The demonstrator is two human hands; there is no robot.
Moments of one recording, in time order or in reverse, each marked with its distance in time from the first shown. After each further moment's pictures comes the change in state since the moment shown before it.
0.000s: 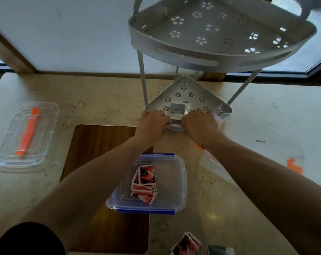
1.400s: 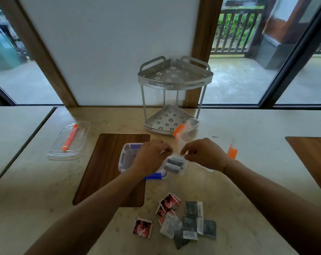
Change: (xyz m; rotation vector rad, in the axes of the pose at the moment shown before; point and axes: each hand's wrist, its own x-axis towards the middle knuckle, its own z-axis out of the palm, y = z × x) left_hand -0.201 0.153 -0.115 -0.222 0.172 0.096; right_hand -0.270 0.021 -0.086 0.526 0.039 -0.147
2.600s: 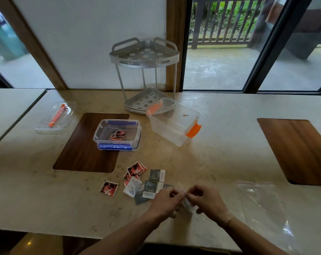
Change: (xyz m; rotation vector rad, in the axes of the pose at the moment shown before) left_hand -0.125 0.223 0.153 -0.860 -0.360 -0.850; right_hand -0.232 0.104 0.097 0.678 -0.011 0.418
